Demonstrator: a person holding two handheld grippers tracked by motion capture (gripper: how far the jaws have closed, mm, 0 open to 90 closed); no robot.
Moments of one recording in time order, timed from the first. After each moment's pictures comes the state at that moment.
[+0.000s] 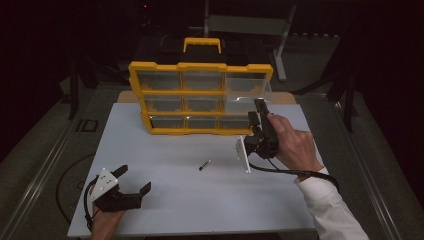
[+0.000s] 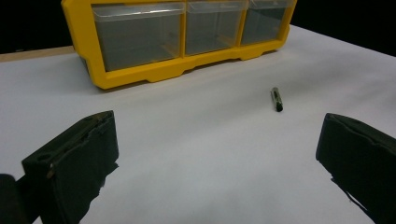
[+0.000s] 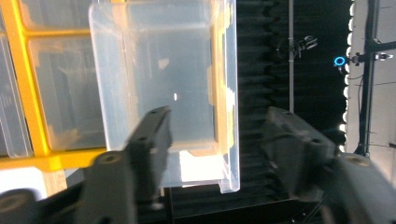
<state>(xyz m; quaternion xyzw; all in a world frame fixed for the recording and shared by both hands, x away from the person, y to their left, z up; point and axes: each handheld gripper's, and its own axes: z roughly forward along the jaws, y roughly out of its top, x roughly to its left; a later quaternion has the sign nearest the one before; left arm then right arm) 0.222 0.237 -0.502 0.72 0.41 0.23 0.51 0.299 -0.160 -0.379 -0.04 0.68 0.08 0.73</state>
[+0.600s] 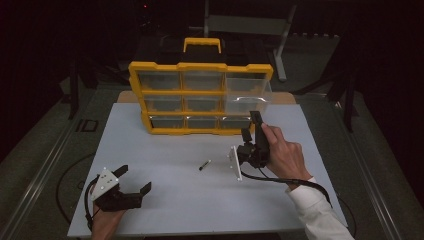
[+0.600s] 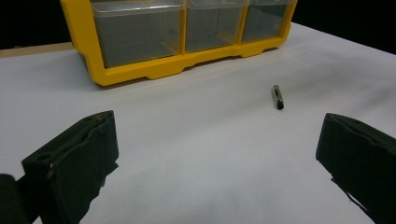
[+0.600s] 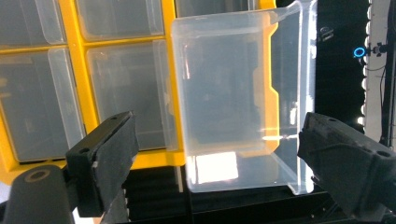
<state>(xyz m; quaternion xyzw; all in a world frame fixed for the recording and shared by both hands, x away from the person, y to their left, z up) 0.224 0.237 -0.503 0.72 0.41 0.23 0.50 0.295 -0.149 -0.420 -0.01 0.69 0.08 0.72</state>
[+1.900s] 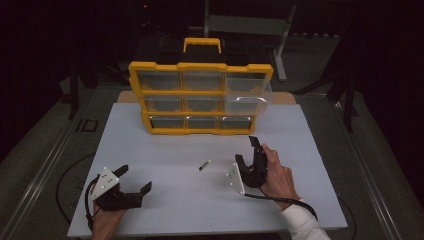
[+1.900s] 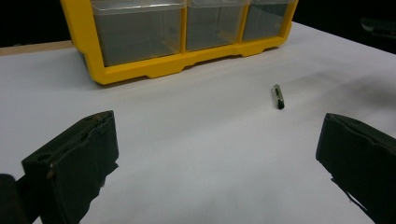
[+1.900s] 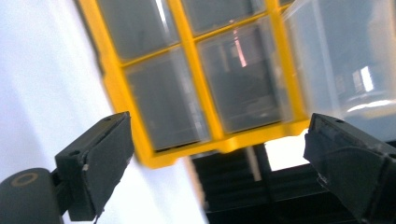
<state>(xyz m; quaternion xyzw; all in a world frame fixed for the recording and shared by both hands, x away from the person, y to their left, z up) 0.224 0.237 -0.503 0.72 0.41 0.23 0.50 0.273 -0.152 -0.484 0.07 0.76 0.16 0.63</state>
